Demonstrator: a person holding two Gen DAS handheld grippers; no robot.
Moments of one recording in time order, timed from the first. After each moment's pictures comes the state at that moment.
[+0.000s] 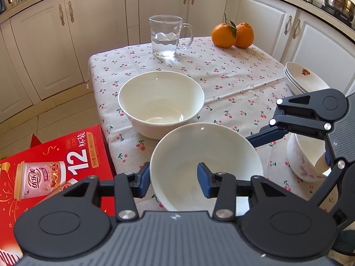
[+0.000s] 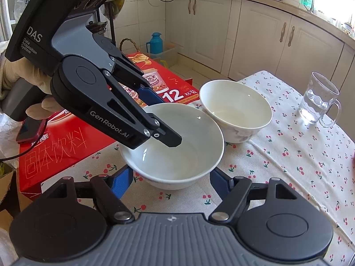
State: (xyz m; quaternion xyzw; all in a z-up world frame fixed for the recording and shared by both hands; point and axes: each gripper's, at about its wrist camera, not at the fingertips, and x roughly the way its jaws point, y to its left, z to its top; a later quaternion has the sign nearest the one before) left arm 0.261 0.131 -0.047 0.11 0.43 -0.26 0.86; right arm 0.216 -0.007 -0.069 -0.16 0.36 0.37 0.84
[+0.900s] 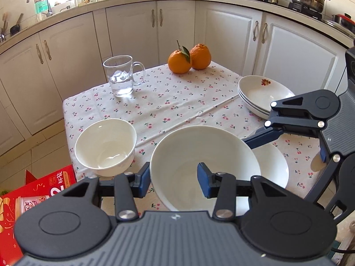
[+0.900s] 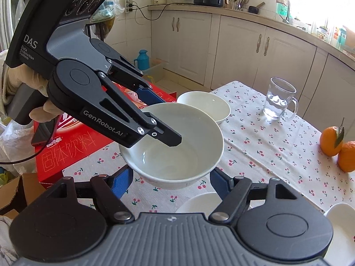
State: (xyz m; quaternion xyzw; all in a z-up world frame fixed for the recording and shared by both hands) left arm 0.208 0.058 0.011 0.15 0.37 -0.30 0.87; right arm 0.156 -0.078 -0.024 -0.13 0.33 0.33 0.87
